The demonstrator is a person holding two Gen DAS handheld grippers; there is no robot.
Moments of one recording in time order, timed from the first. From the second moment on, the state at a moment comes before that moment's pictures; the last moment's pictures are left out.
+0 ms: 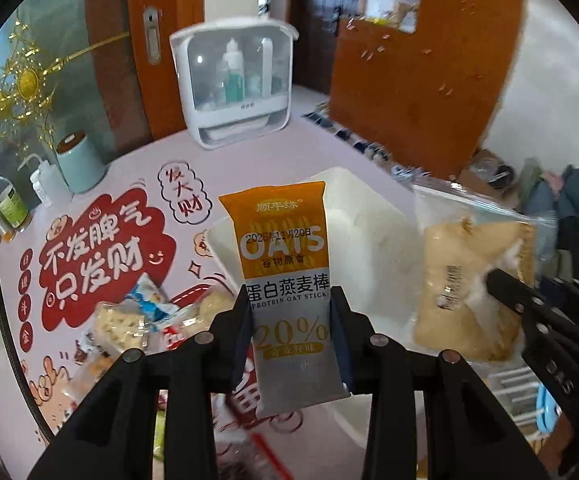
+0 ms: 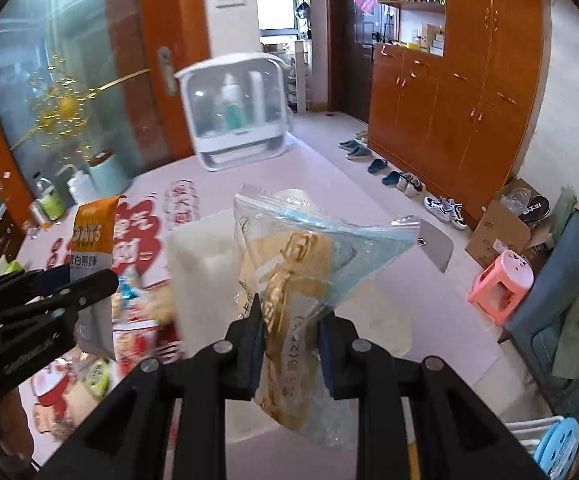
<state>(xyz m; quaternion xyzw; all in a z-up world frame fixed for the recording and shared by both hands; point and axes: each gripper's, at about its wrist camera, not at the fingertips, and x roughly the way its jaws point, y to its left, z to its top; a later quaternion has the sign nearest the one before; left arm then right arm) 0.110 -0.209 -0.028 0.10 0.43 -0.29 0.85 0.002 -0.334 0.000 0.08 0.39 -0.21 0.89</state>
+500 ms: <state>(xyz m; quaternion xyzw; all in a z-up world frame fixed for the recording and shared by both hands) 0.117 -0.245 -0.085 0.10 0.50 -0.20 0.84 0.033 -0.365 -0.043 0.05 0.44 -0.13 0.88</state>
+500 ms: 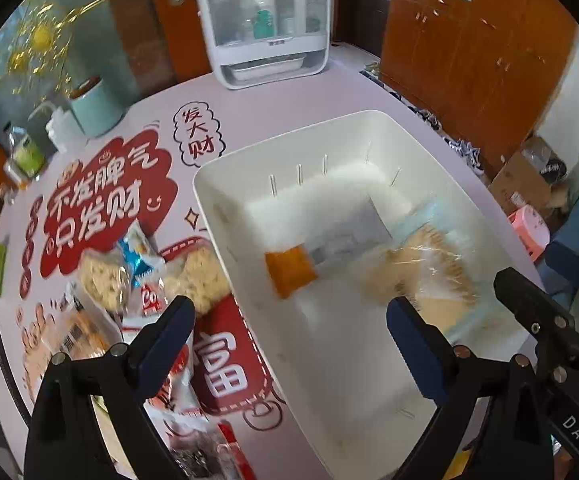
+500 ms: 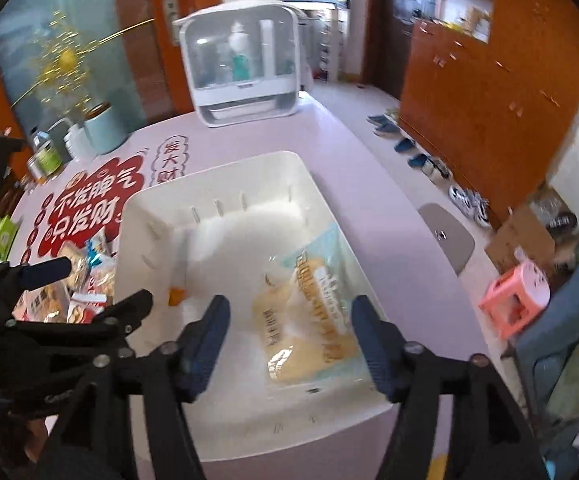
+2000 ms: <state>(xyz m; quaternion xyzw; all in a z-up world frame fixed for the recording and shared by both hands) 0.054 0.111 -0.048 -0.02 0.47 -0.06 0.88 0.011 -0.142 -0.028 0.04 0.44 0.00 0.90</state>
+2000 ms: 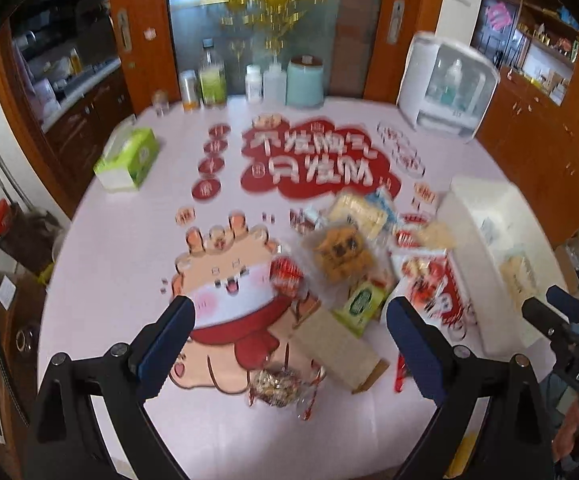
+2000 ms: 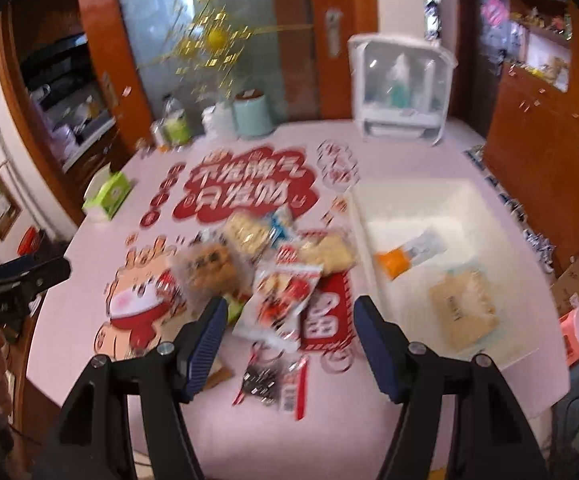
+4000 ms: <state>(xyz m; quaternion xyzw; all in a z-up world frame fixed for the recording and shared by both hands) 0.046 0.028 -0.125 0.02 0.56 -0.14 0.82 0.016 -0.112 -0.124 0.01 0.51 0.01 0.86</state>
